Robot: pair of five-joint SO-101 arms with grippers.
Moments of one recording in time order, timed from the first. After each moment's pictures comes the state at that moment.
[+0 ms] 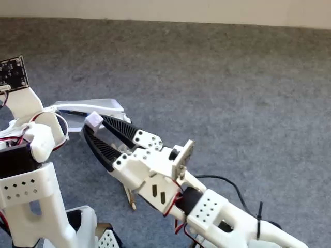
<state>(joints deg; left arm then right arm) -22.1 -49.6 26.9 77.6 9.0 -57.8 -48.6 73.7 -40.9 -7.1</state>
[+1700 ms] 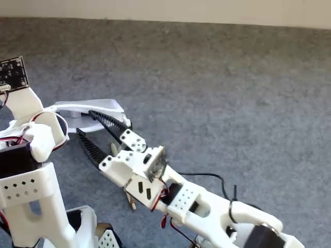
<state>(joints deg) -22.1 -49.6 26.9 77.6 9.0 -59.3 -29.2 72.0 -57.0 2.1</state>
